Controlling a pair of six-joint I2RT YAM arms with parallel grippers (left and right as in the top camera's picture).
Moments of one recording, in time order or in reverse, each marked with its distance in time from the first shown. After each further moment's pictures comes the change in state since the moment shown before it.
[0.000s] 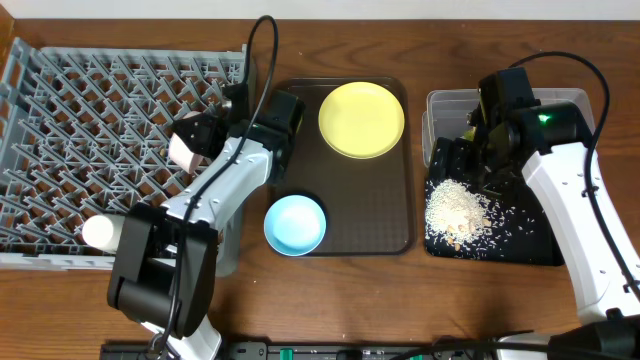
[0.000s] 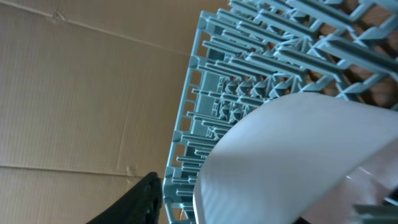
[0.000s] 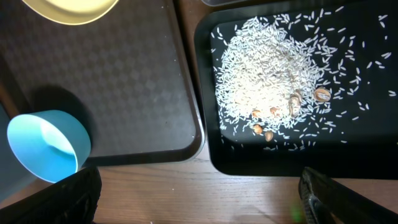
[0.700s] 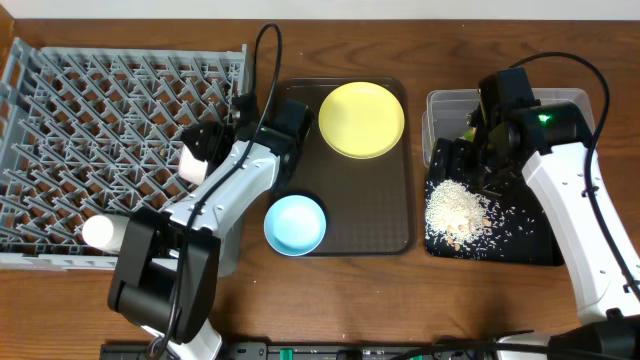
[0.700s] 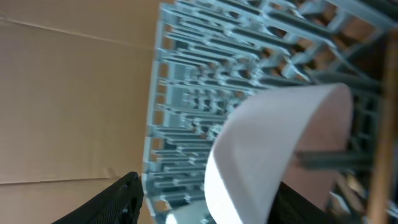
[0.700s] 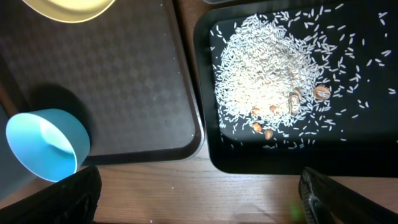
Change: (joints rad) left arm -0.040 -0.021 -0.001 -0.147 0.167 -0.084; right arm 0.000 0.000 0.000 -0.005 0.000 0.000
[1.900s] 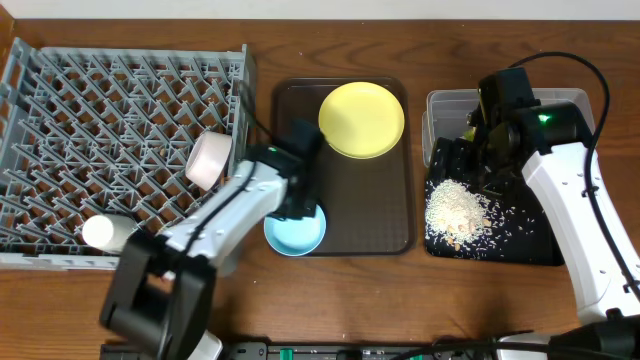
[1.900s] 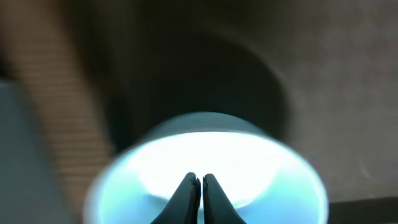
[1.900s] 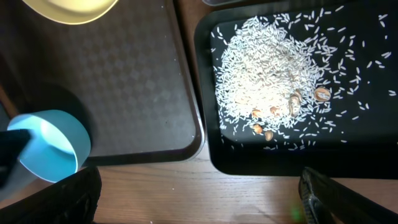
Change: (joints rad) left arm -0.100 -0.072 -0.092 -0.010 1.181 -0.192; right arm 0.000 0.000 0.000 0.005 0.000 0.000
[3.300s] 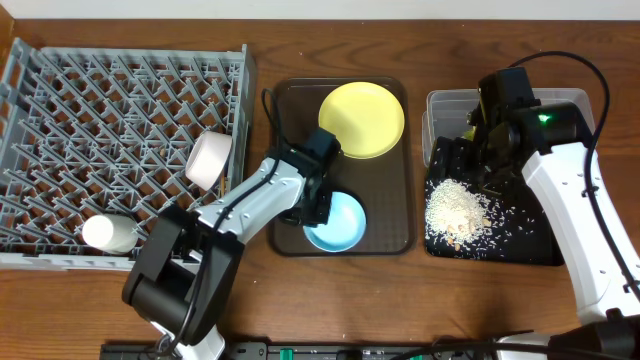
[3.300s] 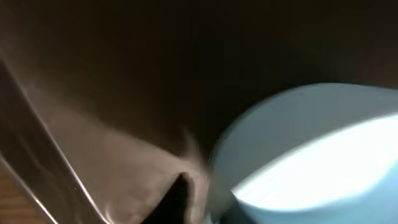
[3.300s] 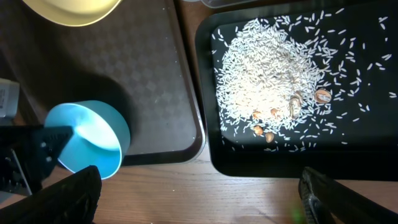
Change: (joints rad) left arm -0.033 0.105 0.011 0.037 0.050 0.012; right arm 0.000 0.000 0.000 0.005 0.000 0.001
